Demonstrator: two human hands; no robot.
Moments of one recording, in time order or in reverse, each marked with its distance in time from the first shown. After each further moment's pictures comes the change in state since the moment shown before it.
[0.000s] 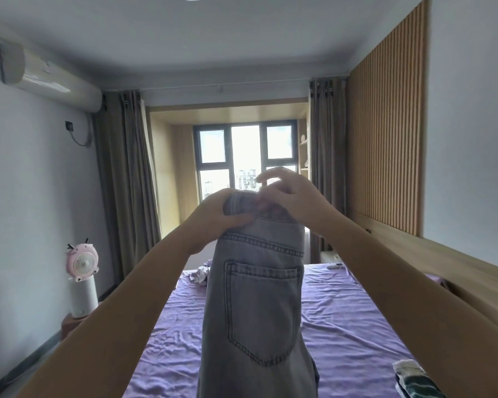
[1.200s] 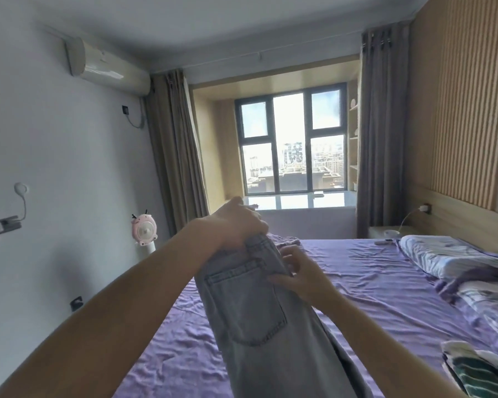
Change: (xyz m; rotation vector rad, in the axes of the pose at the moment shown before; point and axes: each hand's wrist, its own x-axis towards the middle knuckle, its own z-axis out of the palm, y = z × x) left_hand -0.021 -0.029 0.016 1.652 -0.634 0.174; right_hand -0.118 0.112 0.105 0.282 -0.150 0.326
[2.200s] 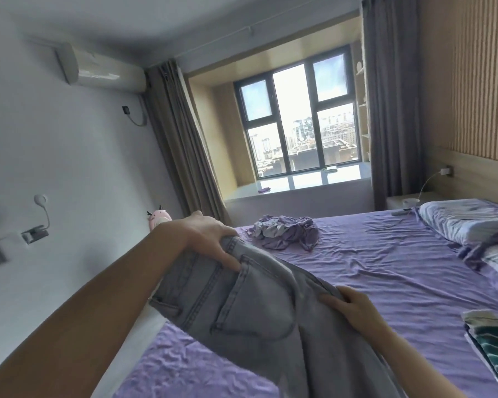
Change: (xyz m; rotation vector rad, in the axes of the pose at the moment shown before) left_hand 0.003 0.009 0.020 -0.364 -0.449 -0.216; right_hand -0.070 0.128 -0.061 0.068 0.136 0.271
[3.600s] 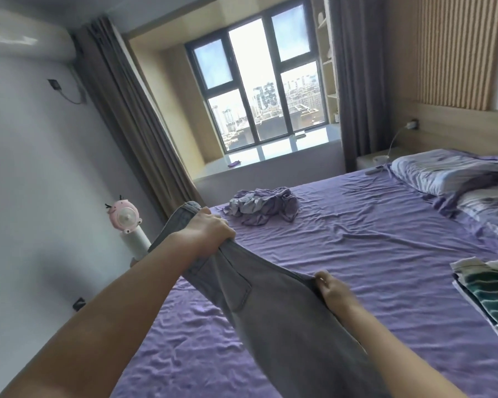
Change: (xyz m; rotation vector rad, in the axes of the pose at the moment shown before) left_hand 0.145 -0.044 0.085 0.384 0.207 0.212; right_hand 0.083 0.069 0.078 -0.366 0.051 0.316
